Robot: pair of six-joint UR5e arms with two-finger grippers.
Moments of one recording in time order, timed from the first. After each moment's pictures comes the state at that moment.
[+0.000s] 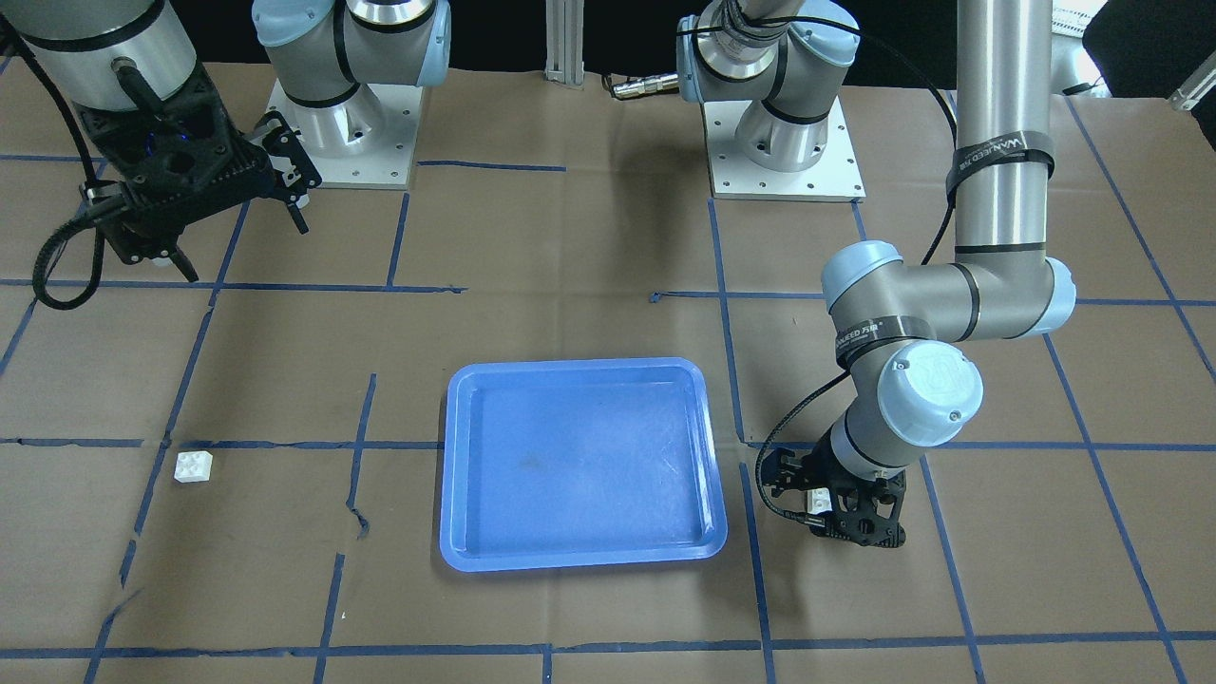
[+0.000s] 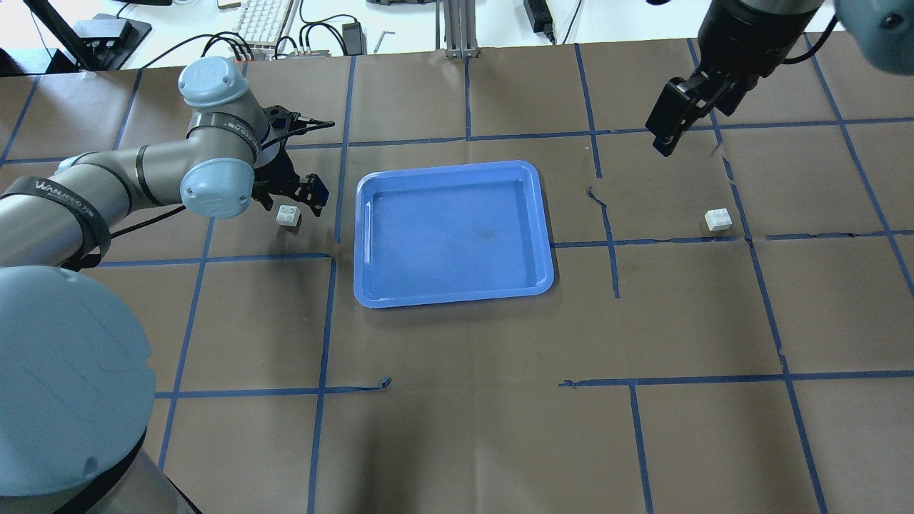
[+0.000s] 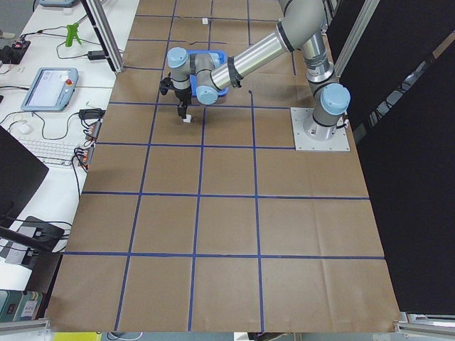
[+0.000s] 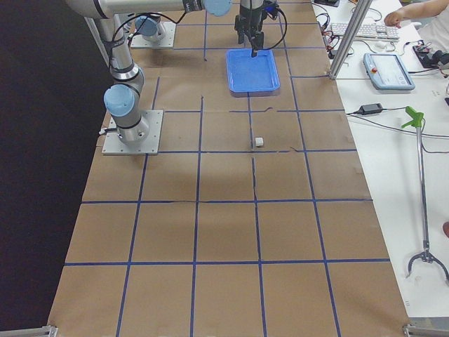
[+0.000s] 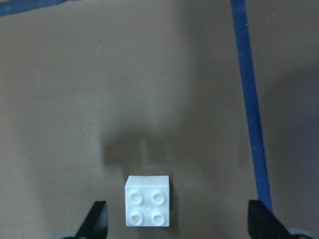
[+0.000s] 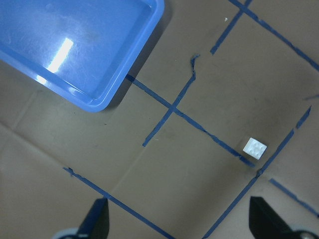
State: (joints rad) left arm -1.47 -2.10 -1.71 -0.92 1.59 0.27; right arm 1.55 -1.51 1.46 -1.54 -1.57 -0.72
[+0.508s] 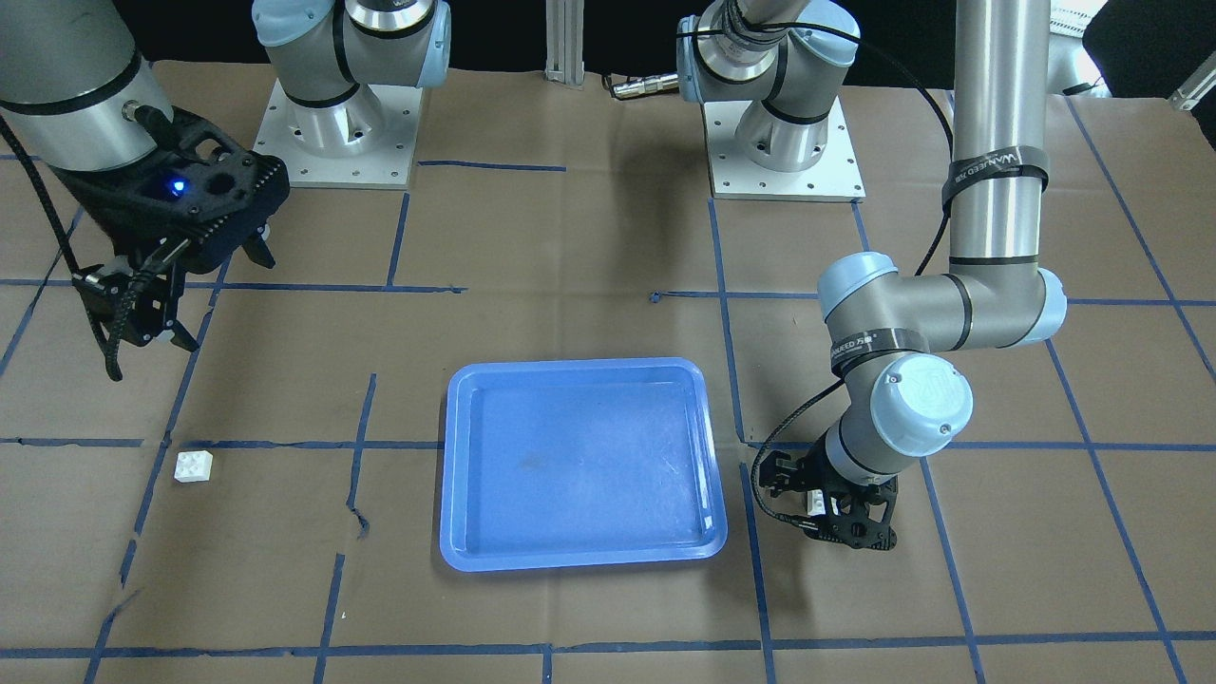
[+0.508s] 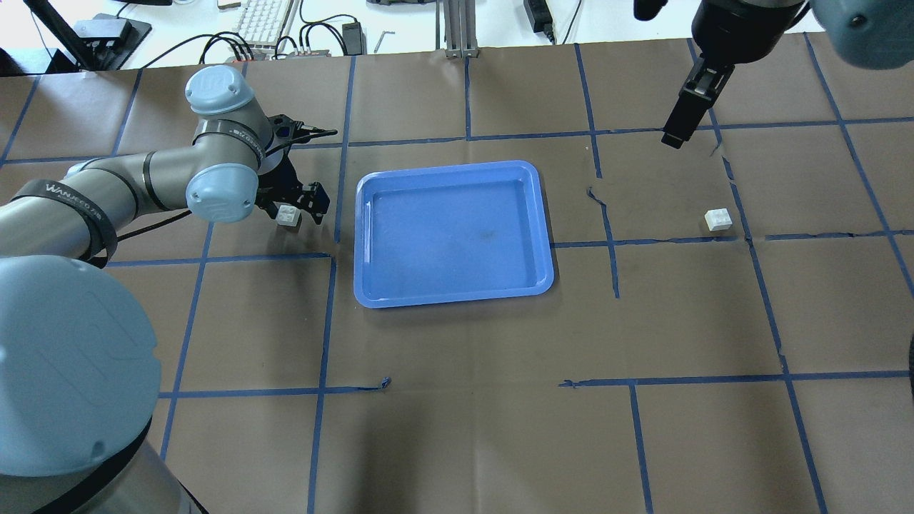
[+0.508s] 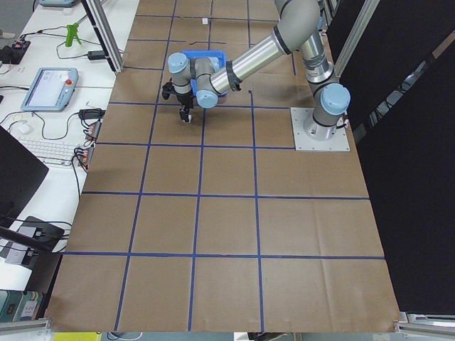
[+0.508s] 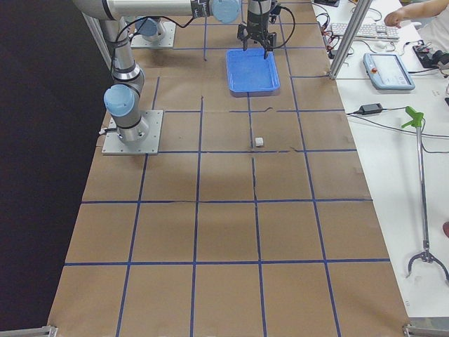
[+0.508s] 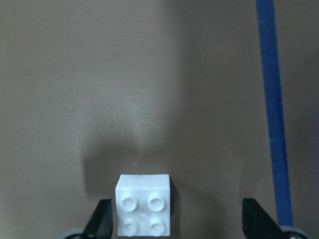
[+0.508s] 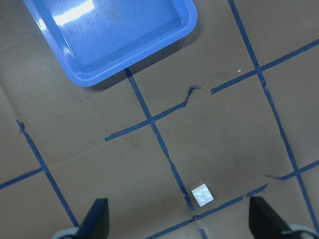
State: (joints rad) left arm -1.47 -2.12 -1.71 -0.92 1.59 0.28; right arm 1.52 -1.44 1.42 -1.61 -1.57 -1.26
